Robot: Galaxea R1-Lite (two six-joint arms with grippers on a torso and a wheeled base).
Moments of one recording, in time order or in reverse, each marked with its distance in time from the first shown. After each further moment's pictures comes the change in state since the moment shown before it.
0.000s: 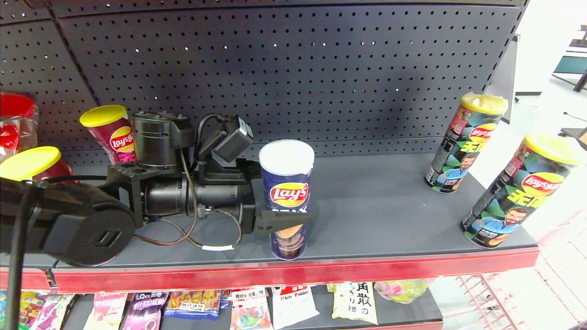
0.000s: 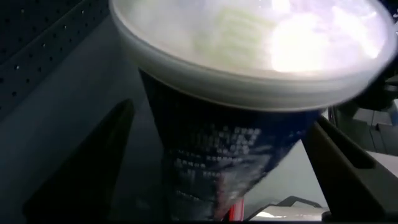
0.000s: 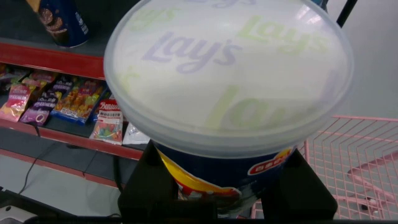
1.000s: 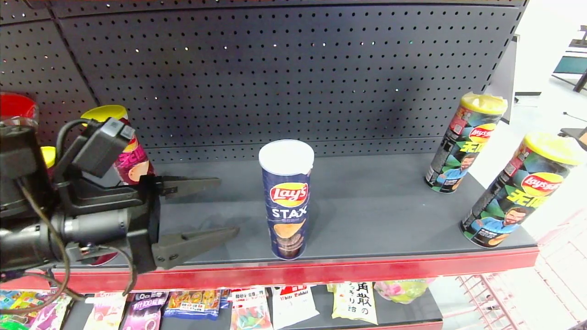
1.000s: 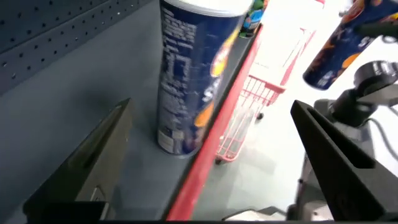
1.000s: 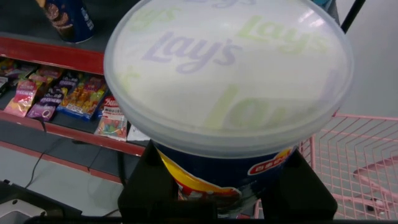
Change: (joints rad) left arm 0.165 -0.407 0.324 0.006 -0.004 -0.167; right arm 0.000 0.006 0.007 0.001 0.023 0.000
